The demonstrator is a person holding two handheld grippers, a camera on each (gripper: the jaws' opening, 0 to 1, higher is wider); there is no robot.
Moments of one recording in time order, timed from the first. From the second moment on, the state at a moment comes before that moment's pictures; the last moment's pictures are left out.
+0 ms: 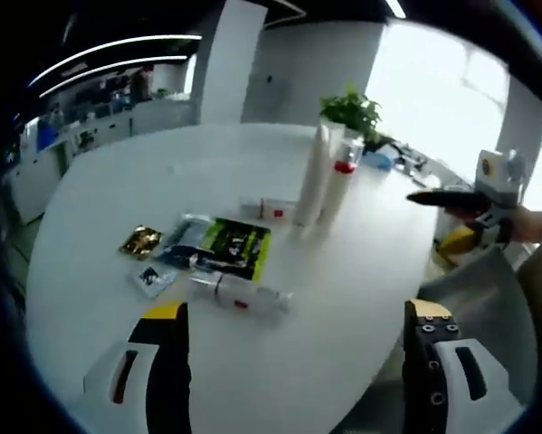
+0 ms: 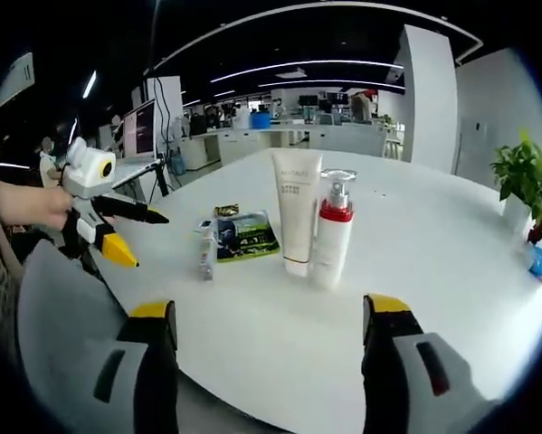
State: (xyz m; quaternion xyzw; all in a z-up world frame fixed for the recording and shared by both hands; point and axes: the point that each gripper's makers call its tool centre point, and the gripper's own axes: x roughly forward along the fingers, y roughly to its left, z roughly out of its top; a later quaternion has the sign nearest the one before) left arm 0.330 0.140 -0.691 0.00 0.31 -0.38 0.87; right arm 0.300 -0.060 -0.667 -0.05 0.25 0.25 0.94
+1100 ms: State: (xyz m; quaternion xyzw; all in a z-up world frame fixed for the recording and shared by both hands) left arm 0.280 0.175 -0.682 -0.01 0.31 -0.34 0.89; right arm 0.279 -0.068 -0.684 -0.01 0.27 0.24 0.93
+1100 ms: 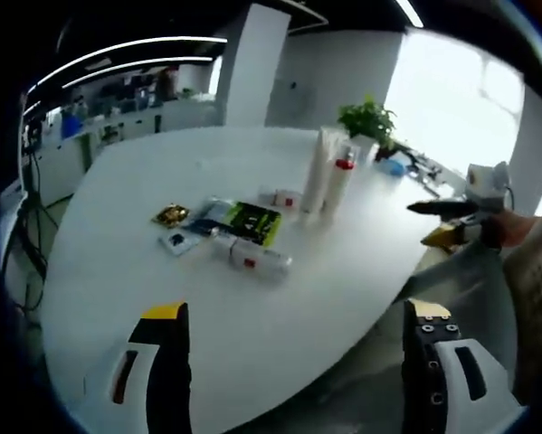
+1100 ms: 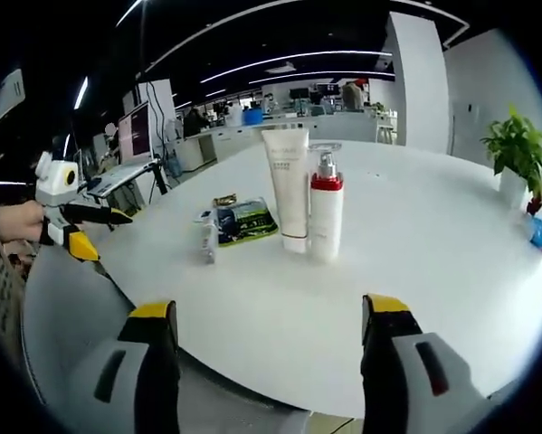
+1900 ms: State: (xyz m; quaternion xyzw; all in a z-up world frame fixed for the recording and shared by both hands) left arm 0.280 0.175 -0.684 0.00 0.31 -0.34 0.89; right arm 0.377 -0.134 -0.605 -0.10 0.21 0.22 0.95
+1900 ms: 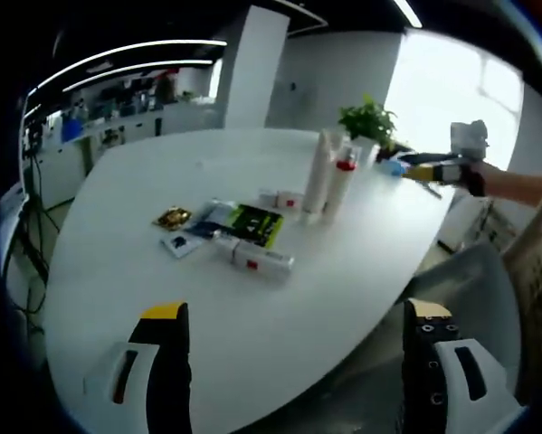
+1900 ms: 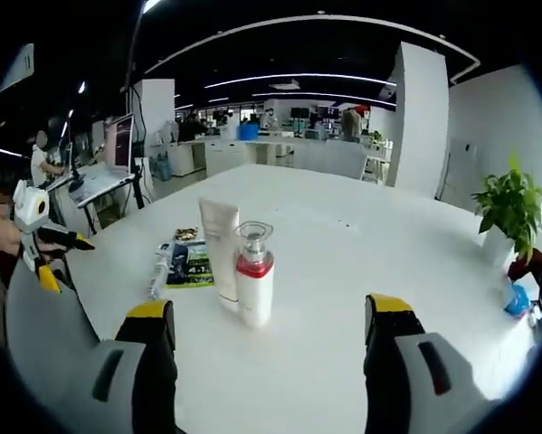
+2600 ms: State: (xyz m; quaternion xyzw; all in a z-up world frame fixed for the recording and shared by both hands) left arm 0.281 0.178 -0.685 0.02 0.31 -0.33 0.89; right arm 0.474 -0.122 -0.565 -0.20 0.22 0.31 0.90
